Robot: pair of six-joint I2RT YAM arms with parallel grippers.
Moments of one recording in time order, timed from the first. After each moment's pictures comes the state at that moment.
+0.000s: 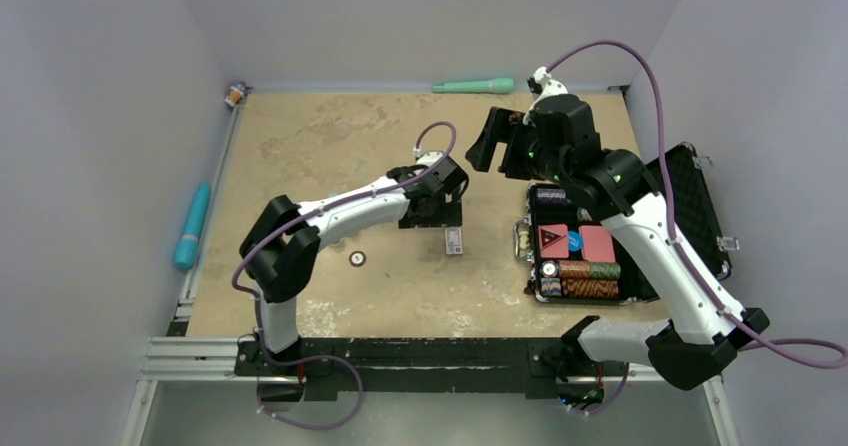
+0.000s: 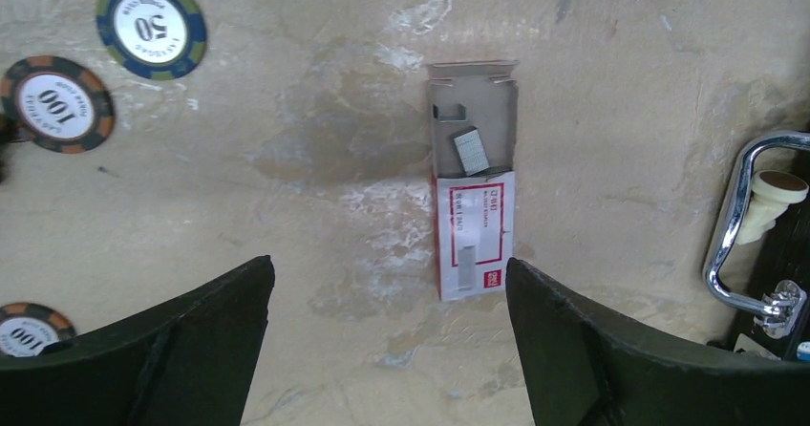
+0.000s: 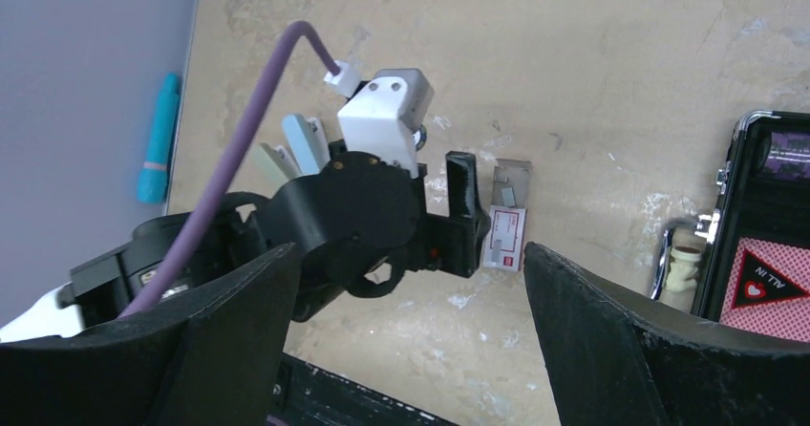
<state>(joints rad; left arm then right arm) -0.86 1.85 1.43 -0.70 -0.29 -0.84 0.60 1.24 1.58 -0.88 0.11 0.61</state>
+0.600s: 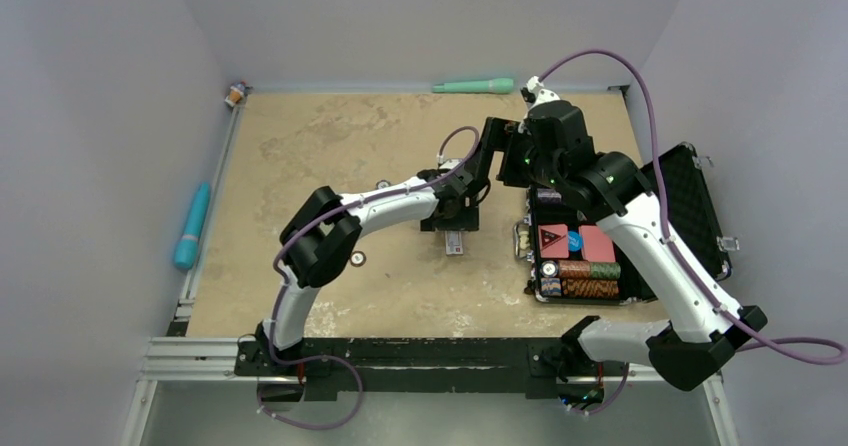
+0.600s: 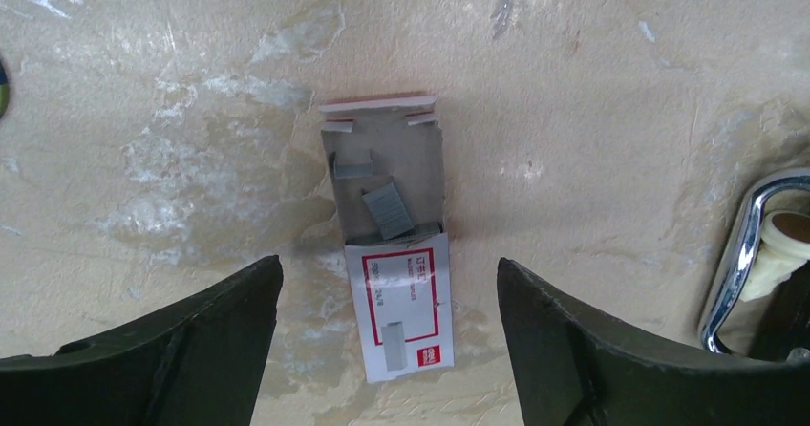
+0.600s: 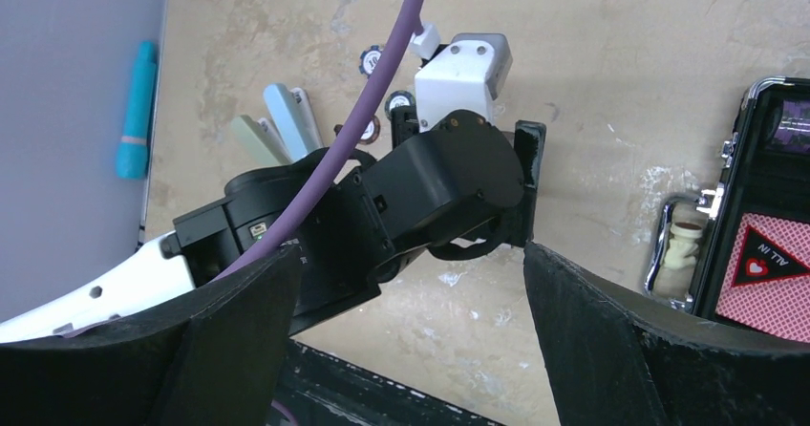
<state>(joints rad) -0.90 2.08 1.59 -0.68 -0.25 -0.85 0.60 1.24 1.53 -0.89 0.09 0.61</state>
